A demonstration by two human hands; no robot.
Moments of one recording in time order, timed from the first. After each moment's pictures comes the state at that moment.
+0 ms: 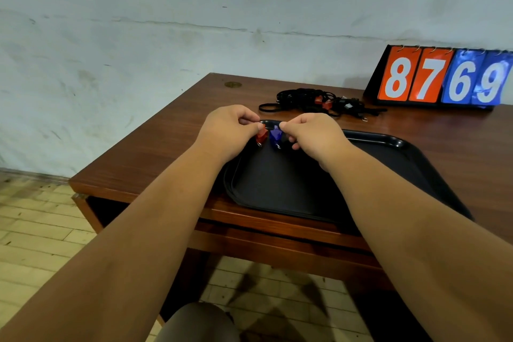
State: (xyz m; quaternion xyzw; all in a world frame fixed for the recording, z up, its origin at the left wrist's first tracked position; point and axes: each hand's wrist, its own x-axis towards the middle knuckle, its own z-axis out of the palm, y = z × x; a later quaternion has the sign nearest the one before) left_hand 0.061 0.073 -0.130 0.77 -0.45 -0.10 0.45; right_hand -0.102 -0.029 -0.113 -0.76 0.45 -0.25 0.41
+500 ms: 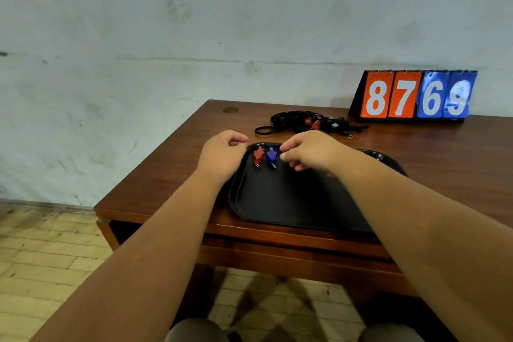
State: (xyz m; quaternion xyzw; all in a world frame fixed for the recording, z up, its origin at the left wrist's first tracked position) left_hand 0.059 0.086 -0.125 0.76 -0.38 -0.14 0.51; right_hand -0.123 -0.028 -0.083 -0.81 0.42 -0.14 0.39
